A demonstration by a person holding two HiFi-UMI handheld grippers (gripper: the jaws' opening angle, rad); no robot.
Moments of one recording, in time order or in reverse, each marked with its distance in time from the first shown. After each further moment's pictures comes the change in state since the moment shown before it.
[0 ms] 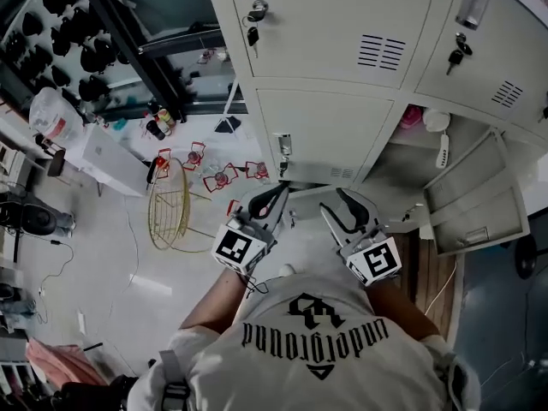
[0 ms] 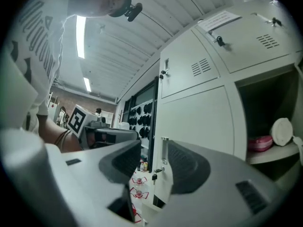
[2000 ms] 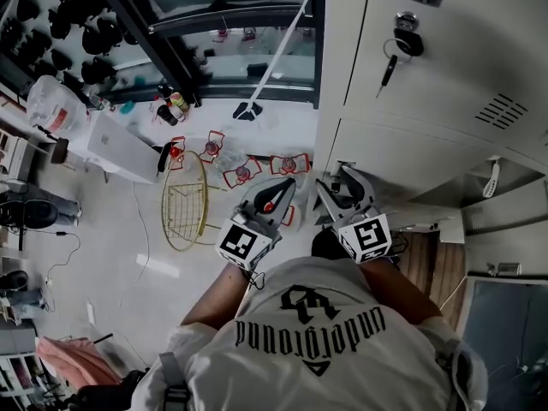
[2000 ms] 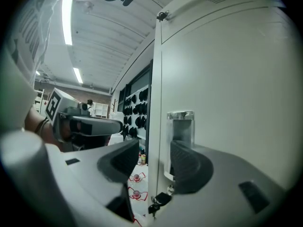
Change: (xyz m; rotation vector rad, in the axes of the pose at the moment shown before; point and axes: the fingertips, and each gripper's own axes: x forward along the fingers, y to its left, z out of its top) left arm -0.024 0.148 -0.040 -0.092 0.076 0.024; right arm 0.199 0.007 -0.075 0.050 0.137 -0.037
